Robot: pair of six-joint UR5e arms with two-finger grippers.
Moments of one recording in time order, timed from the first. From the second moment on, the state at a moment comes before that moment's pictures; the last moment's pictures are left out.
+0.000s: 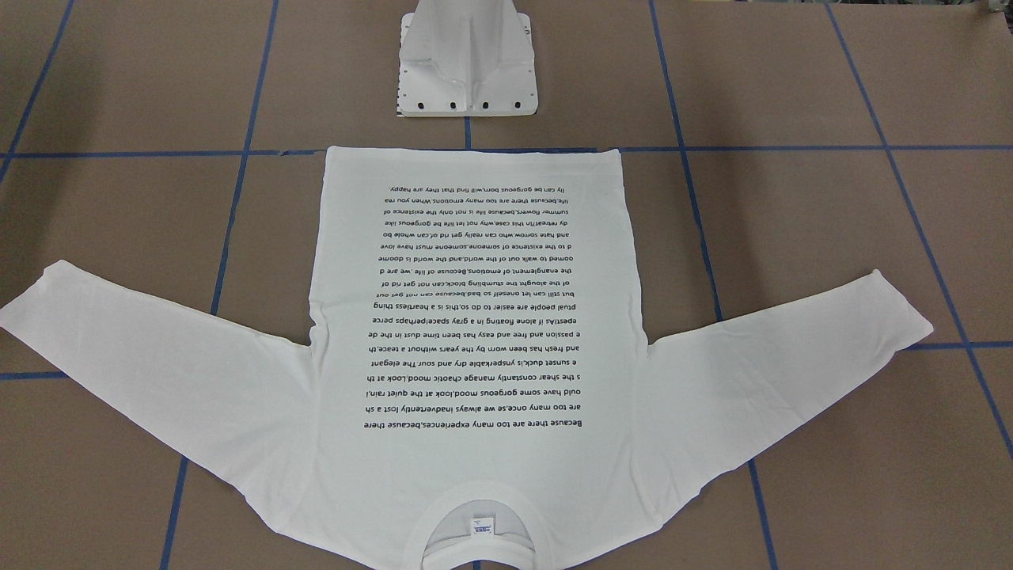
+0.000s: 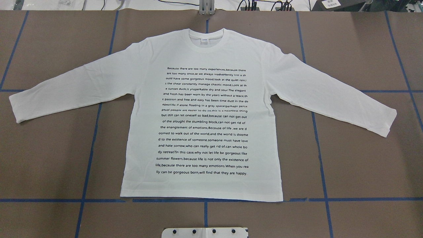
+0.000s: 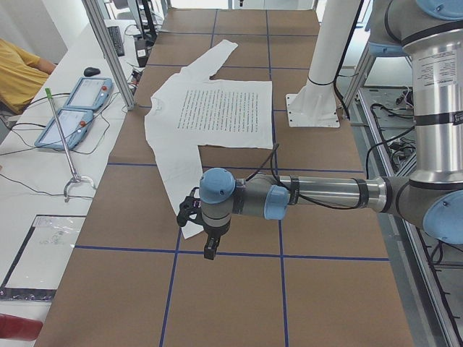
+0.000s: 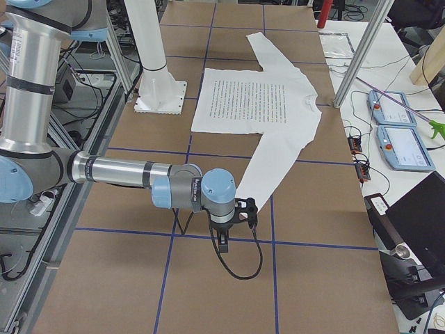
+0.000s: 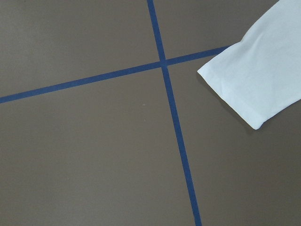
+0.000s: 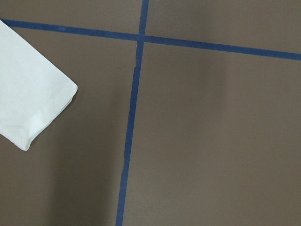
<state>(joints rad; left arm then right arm) -1.56 -1.41 -1.75 -1.67 -2.33 0.13 1.59 -1.81 1.75 -1.46 2.32 -0.09</state>
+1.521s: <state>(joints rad) -1.57 -1.39 -1.76 -2.18 -2.33 0.12 1.27 -1.74 1.78 -0.99 2.23 0.50</state>
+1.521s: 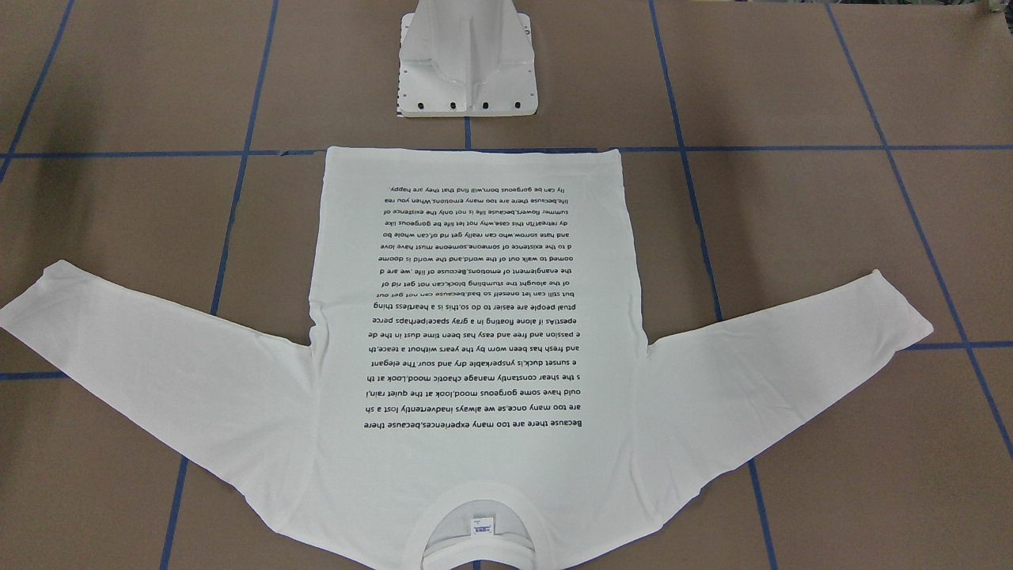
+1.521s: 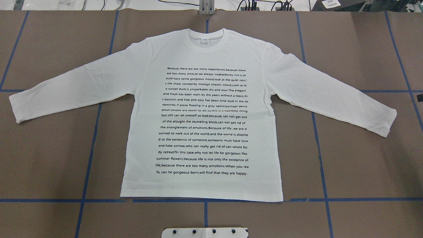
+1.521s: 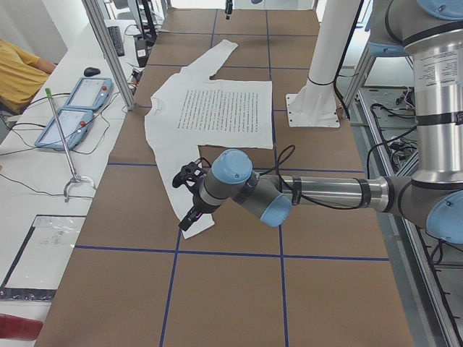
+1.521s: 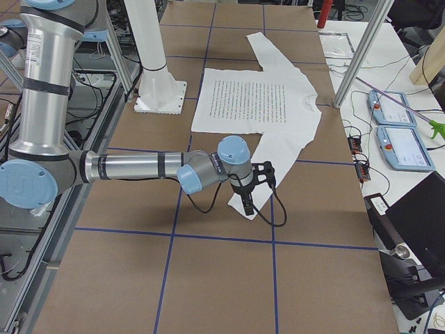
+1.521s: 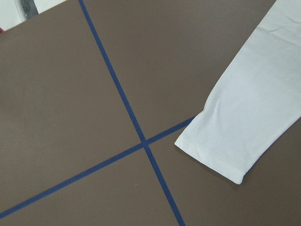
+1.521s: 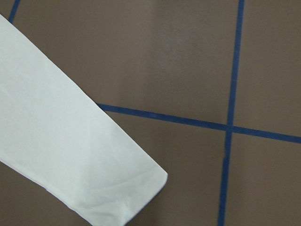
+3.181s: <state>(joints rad) -1.57 -1.34 -1.77 -2.20 -2.33 0.13 1.04 -1.68 1.44 -0.60 1.98 0.81</state>
